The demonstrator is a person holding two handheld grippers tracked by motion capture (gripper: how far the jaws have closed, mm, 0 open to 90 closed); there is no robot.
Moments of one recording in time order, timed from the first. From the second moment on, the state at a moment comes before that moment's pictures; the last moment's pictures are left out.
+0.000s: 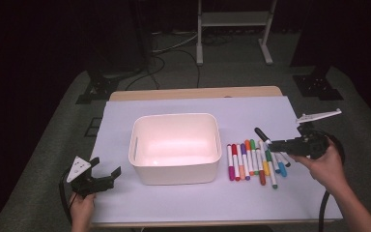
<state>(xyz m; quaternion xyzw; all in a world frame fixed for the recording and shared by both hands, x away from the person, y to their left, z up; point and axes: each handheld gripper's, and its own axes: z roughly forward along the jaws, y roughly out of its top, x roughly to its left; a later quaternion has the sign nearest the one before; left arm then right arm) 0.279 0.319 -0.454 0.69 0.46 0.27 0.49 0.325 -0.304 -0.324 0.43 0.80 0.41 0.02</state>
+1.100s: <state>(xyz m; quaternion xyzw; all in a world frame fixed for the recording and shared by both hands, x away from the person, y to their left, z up) 0.281 0.321 -0.454 0.69 0.46 0.26 0.49 0.350 -0.104 -0.243 0.16 0.89 0.41 -0.06</state>
